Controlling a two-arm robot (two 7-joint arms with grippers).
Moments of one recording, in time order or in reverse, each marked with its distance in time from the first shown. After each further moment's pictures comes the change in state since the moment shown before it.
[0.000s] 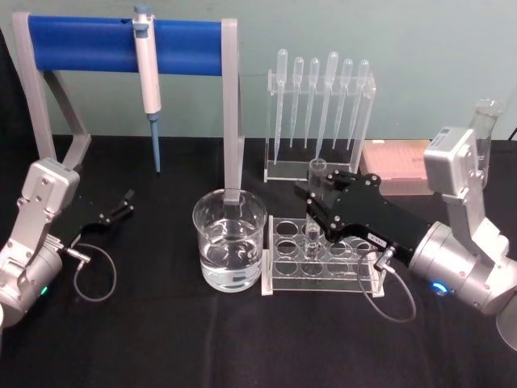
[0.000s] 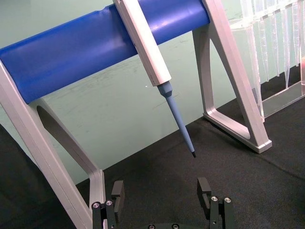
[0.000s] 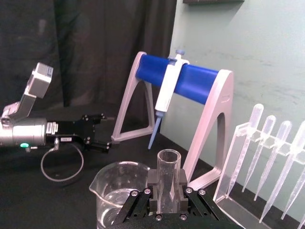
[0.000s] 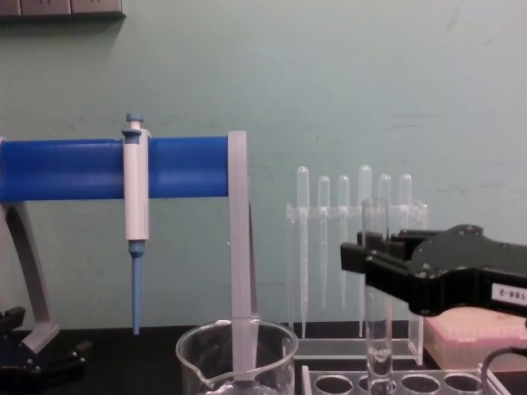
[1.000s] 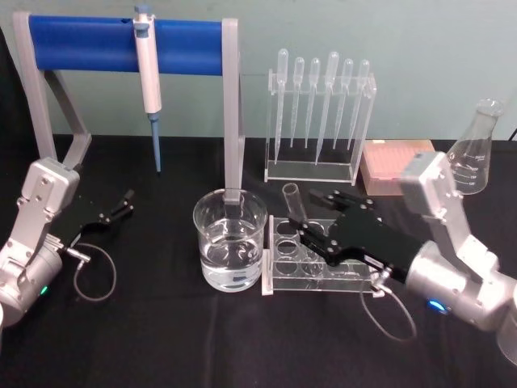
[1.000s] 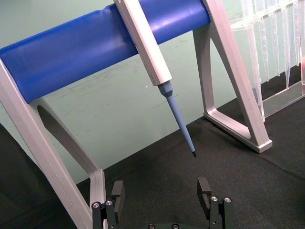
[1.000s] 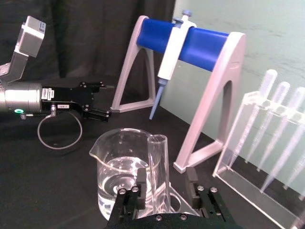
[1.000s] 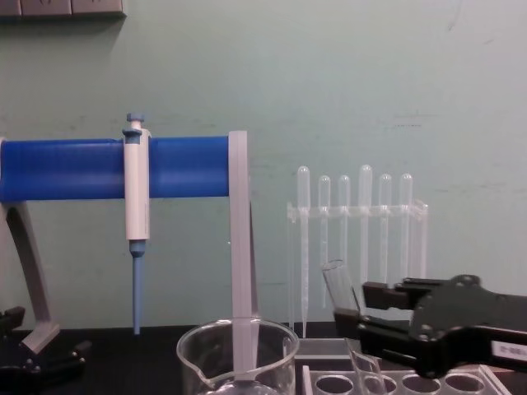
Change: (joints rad) left arm 0.000 0.000 0.000 0.000 0.000 0.000 0.000; right arm -0.013 -0.001 -0.015 0.021 -0.078 0.051 -0.003
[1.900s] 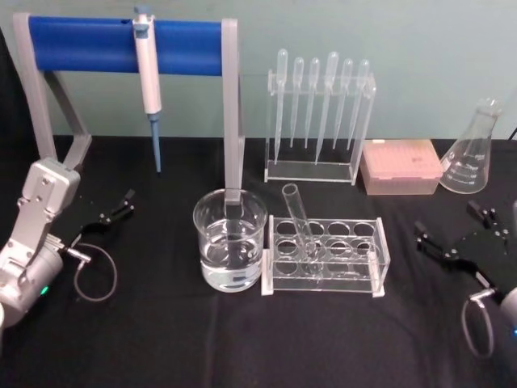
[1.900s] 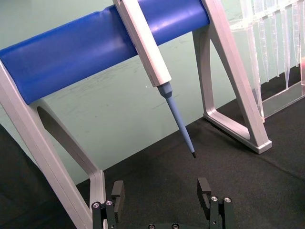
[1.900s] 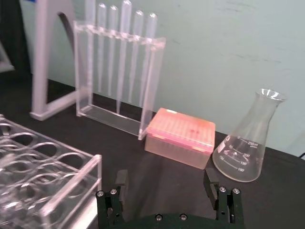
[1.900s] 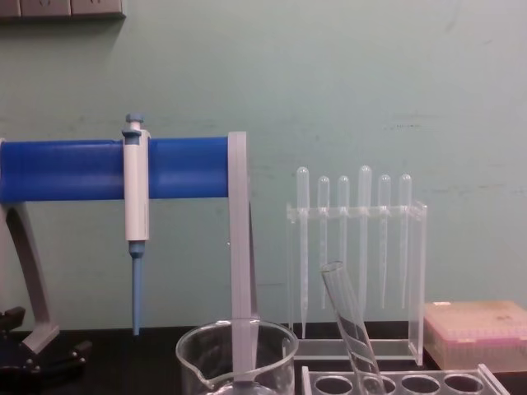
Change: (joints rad) left arm 0.000 0.000 0.000 0.000 0.000 0.000 0.000; right arm -0.247 -0.030 0.280 0.049 -0.077 -0.070 -0.309
